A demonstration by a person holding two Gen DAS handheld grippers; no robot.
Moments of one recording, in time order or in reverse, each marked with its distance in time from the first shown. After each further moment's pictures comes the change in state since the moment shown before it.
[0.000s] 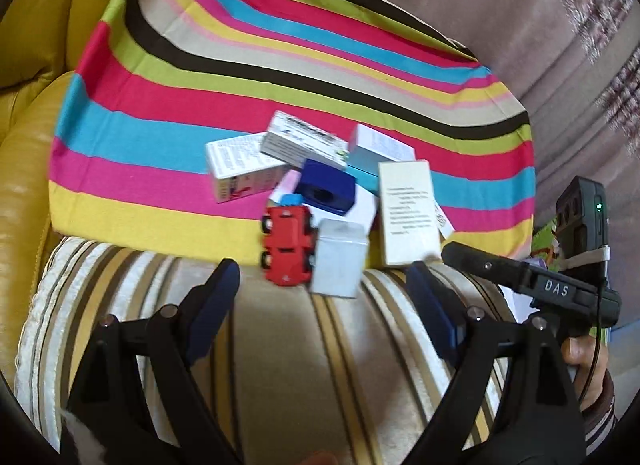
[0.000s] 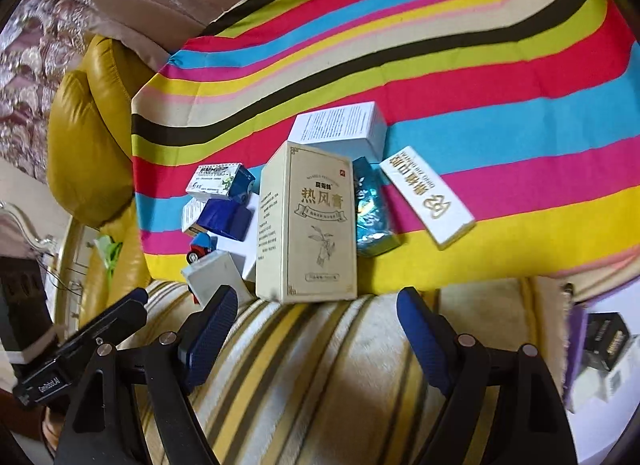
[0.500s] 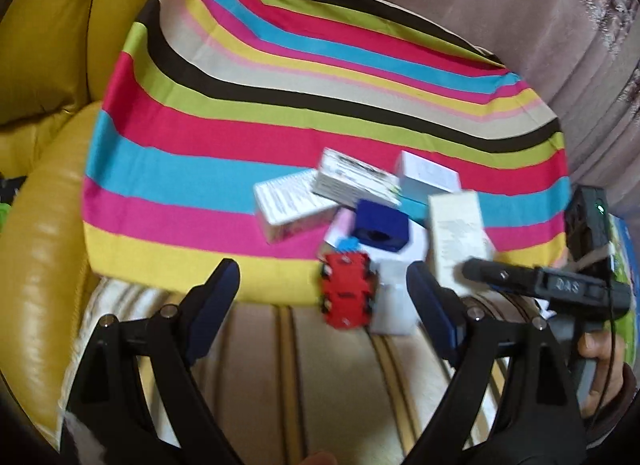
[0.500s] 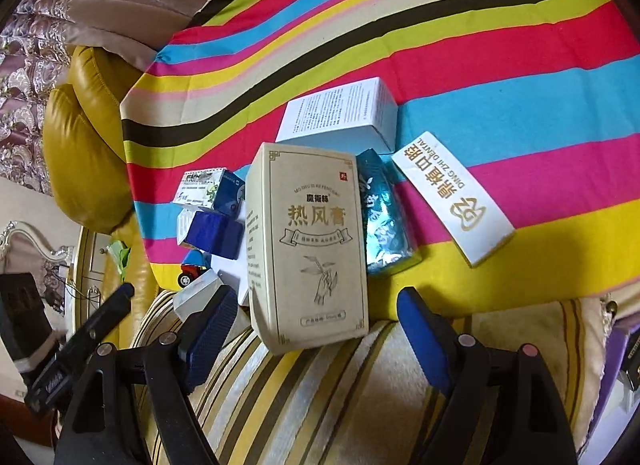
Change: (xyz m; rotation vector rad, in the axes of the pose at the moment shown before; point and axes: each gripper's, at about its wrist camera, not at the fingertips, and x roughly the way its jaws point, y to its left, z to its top) left arm 0.006 0.018 0.030 0.050 -0.046 0.137; right arm 0.028 -0.004 0.024 0.064 0.083 0.059
